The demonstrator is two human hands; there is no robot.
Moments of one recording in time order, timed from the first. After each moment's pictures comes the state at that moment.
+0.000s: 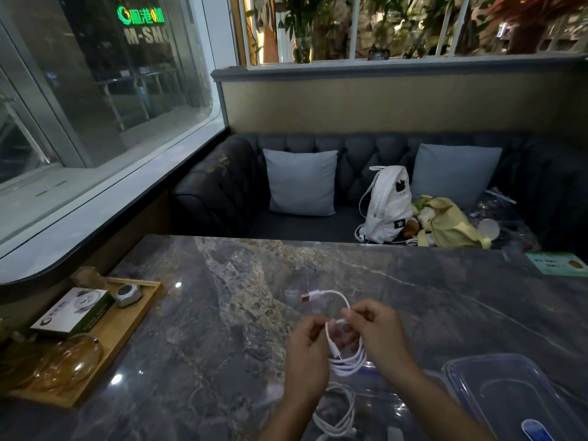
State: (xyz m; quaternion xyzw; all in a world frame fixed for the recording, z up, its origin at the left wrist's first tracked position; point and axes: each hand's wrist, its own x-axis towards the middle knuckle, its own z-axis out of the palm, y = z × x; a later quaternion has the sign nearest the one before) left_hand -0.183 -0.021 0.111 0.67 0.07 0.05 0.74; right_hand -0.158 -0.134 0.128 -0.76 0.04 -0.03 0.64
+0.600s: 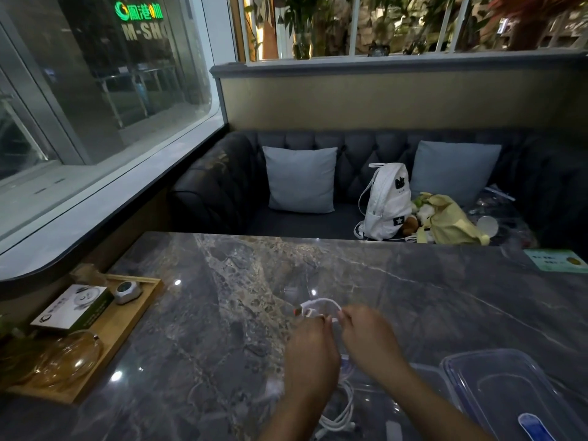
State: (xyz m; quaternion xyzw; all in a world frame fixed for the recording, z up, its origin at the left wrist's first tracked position) left_hand -0.191 -0.023 0.121 0.93 -0.01 0.16 0.34; right_hand -0.161 -0.120 0.133 -0.95 -0.02 -0.02 0.31
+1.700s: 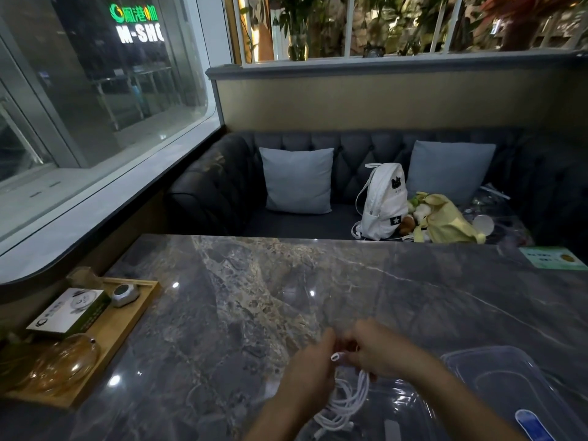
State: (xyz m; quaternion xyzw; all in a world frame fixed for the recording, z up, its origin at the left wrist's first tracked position) left_hand -0.194 -0.007 0.098 0.94 -0.14 -0.06 0.31; right_hand -0.157 -0.152 0.136 -0.93 -0.20 0.21 0.22
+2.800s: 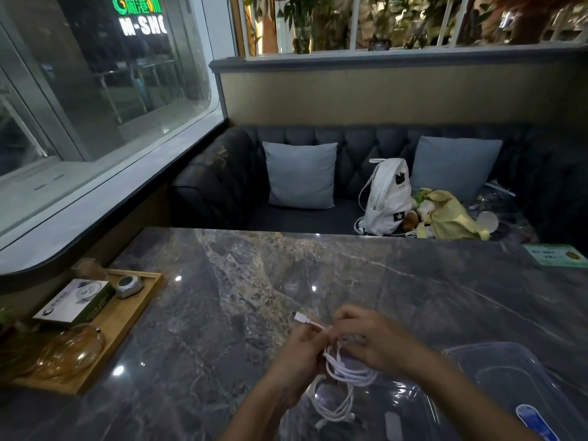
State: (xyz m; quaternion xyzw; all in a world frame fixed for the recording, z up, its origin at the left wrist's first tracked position) left_hand -0.191 -0.001 0.115 0.60 0.06 -0.18 0.78; right_hand -0.166 -0.156 0.140 -0.88 -0.36 0.03 0.30
